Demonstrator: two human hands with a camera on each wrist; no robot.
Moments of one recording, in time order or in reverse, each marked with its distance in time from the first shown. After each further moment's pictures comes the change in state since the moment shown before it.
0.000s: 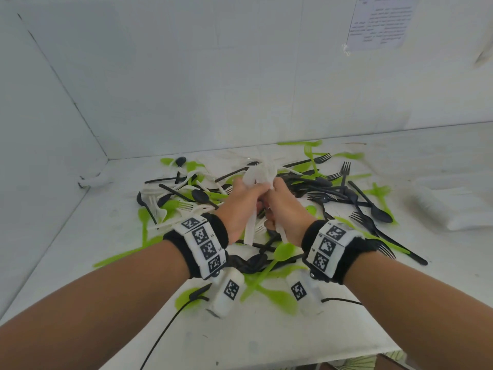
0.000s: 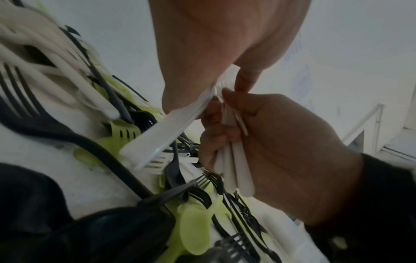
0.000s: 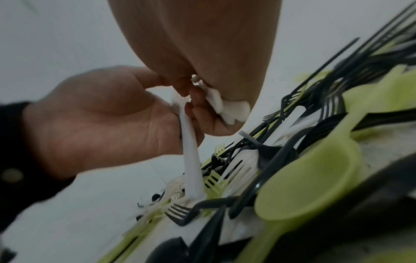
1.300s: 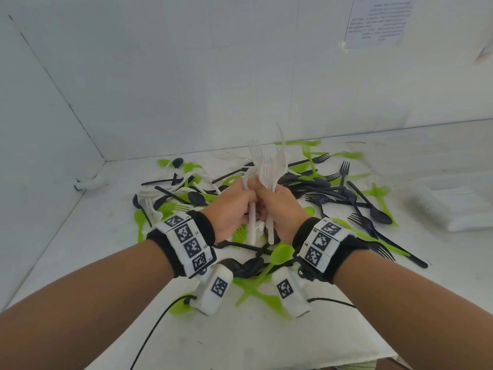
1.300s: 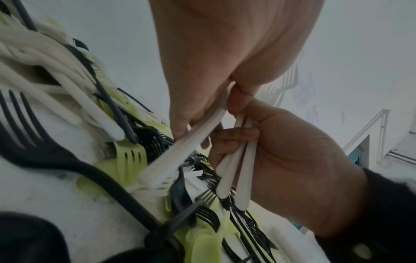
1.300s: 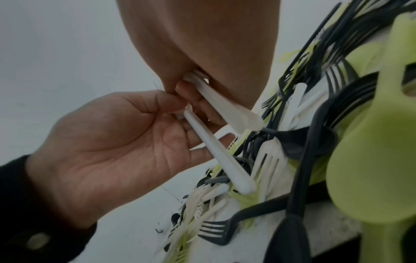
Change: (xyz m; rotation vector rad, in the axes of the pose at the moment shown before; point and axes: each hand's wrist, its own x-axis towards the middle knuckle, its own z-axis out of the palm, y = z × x) left_hand 0.000 0.014 -0.009 0.158 -0.284 0.026; right_hand 0.006 -0.003 0.004 0.248 -0.032 -0.060
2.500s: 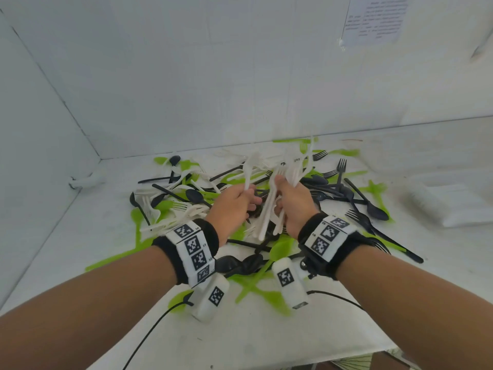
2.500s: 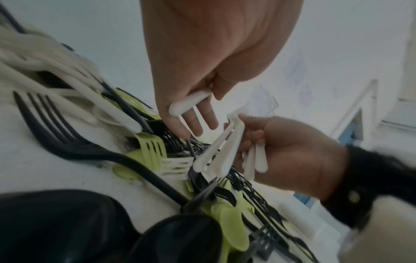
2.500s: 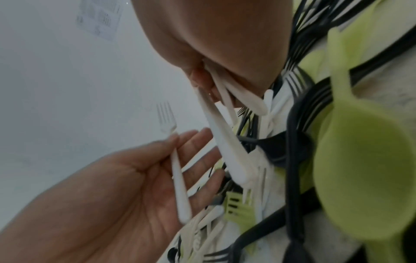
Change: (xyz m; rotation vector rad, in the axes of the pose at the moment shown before) left_hand -0.005 -0.021 0.001 0.257 0.290 0.015; right_hand 0.007 0.000 -0.021 -0.005 0.378 0.033
